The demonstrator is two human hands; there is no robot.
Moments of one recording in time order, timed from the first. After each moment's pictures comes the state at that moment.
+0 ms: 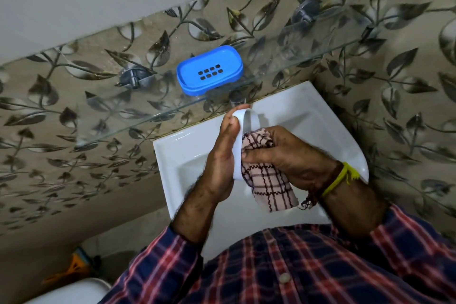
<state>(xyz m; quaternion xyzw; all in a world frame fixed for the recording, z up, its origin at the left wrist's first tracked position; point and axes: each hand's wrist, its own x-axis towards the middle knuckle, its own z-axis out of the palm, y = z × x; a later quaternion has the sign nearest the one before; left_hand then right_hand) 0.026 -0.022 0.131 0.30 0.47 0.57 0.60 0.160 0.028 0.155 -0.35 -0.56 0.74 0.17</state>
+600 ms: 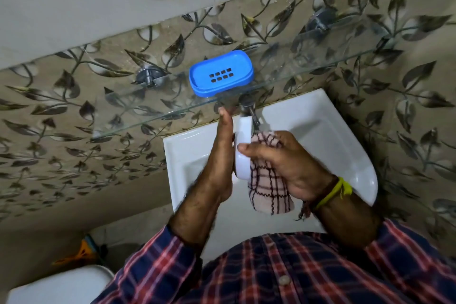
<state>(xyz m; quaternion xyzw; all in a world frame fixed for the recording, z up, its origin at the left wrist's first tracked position) 0.030 -0.022 0.152 0.29 0.62 0.56 0.48 0.152 0.024 0.154 -0.33 -0.48 0.78 0.24</state>
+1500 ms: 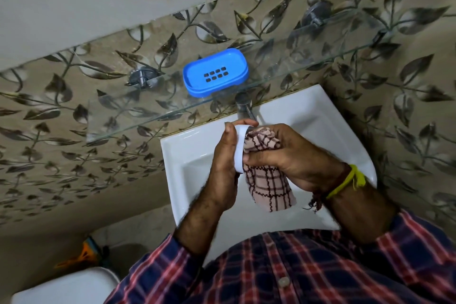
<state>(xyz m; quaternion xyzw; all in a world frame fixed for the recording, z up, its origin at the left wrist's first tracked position) 0.038 -0.030 0.135 0.29 0.52 0.60 0.53 0.161 0.037 0.154 -0.27 -0.55 0.76 0.22</state>
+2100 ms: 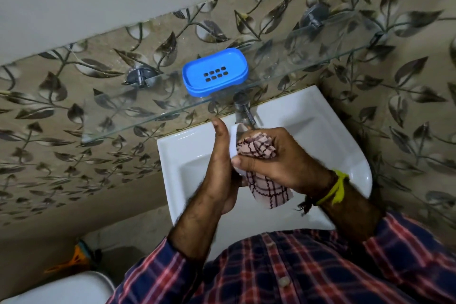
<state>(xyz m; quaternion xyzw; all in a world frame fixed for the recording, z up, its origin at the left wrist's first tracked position) 0.034 -0.037 0.151 0.27 0.56 0.50 0.60 0.155 0.032 0.150 -0.24 -0.66 0.65 0.27</state>
